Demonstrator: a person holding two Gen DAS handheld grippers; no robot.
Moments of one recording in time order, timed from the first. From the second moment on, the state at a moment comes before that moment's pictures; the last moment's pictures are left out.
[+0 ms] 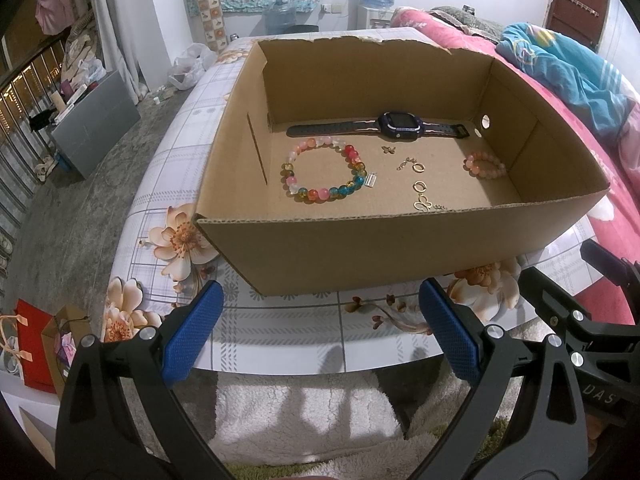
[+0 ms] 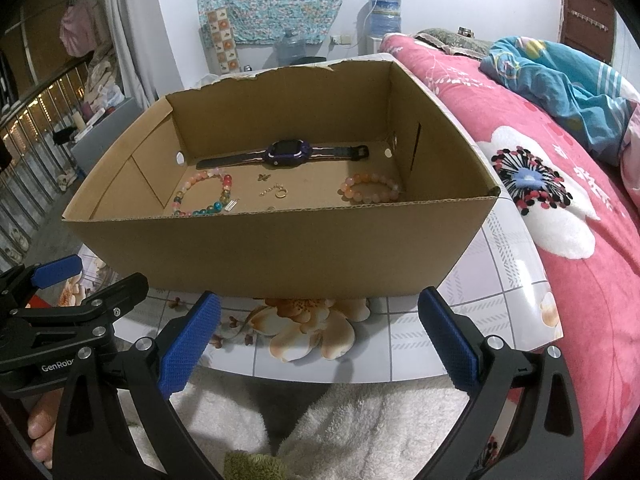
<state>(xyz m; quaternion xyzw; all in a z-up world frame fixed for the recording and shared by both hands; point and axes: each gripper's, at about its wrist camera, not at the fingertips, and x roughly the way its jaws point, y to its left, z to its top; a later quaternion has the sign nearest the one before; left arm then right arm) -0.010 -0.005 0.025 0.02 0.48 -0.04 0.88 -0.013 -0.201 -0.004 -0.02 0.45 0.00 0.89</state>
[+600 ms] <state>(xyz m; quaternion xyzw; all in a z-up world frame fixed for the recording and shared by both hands) -0.010 -0.005 0.025 0.02 0.48 -0.04 0.88 -0.012 -0.202 -0.003 -0.02 0.45 0.00 0.89</state>
